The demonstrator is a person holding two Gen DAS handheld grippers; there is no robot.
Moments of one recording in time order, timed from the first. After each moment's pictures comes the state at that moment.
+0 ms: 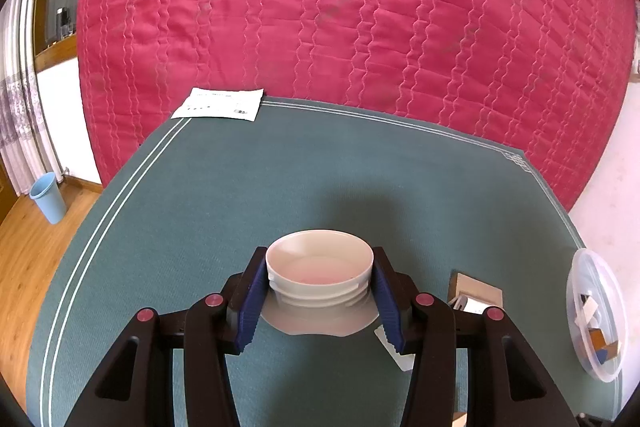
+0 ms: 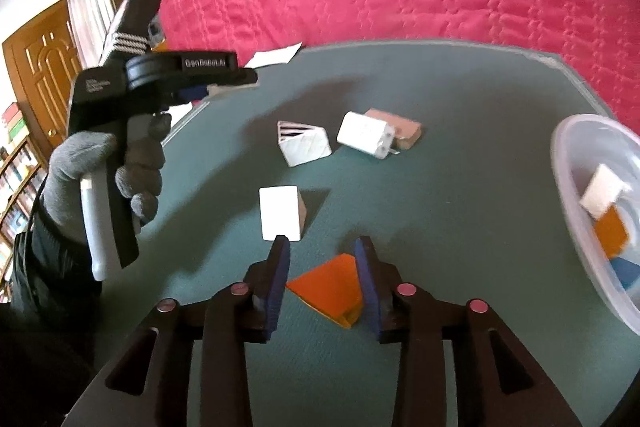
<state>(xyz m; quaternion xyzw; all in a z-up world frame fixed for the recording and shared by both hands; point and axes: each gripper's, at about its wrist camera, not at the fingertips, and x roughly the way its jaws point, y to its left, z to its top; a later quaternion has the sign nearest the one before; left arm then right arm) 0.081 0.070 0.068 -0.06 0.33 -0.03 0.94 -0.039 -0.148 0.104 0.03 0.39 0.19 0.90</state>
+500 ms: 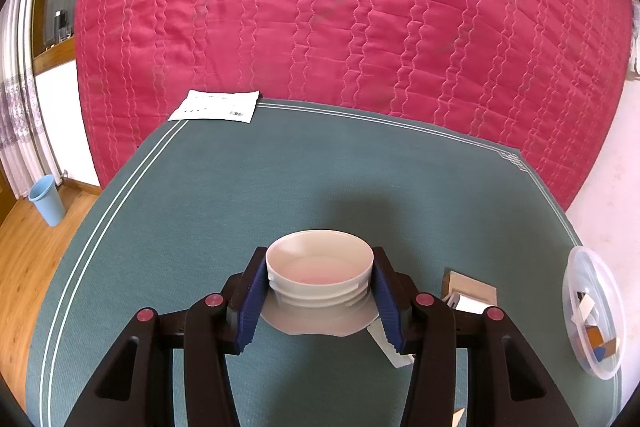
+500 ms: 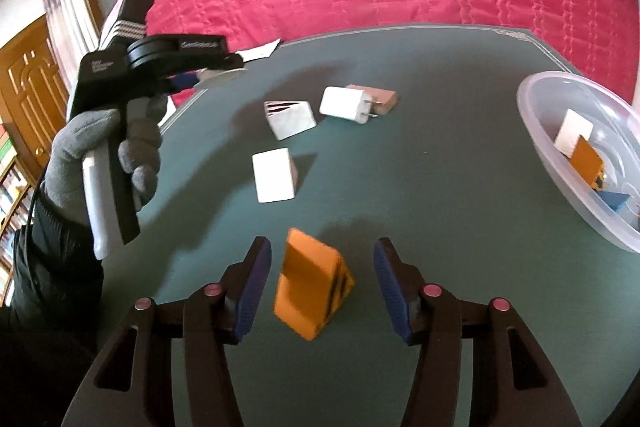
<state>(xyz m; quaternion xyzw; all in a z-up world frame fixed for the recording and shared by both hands) 0.077 0.065 0.070 -0.06 0.33 -0.03 0.94 -0.066 -0.149 0.091 0.06 0.41 0.16 0.90</state>
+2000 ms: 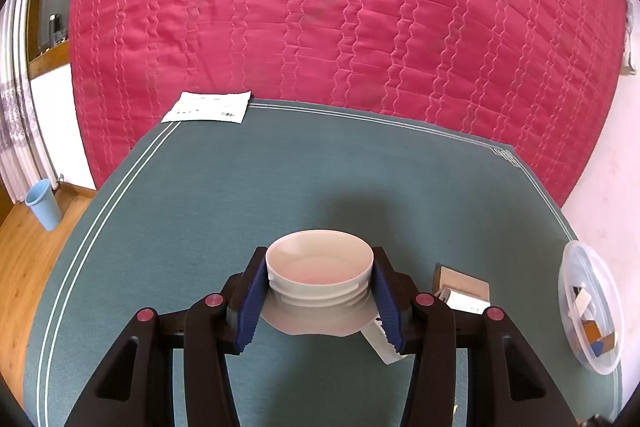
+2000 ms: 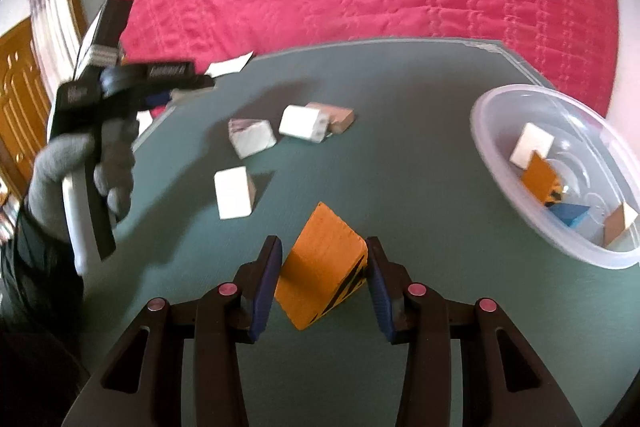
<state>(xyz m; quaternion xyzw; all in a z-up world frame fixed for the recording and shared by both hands) 0.076 0.056 0.068 -0.06 0.32 -0.04 0.94 -0.067 -0.176 0.097 0.06 0.38 0.11 0.92</state>
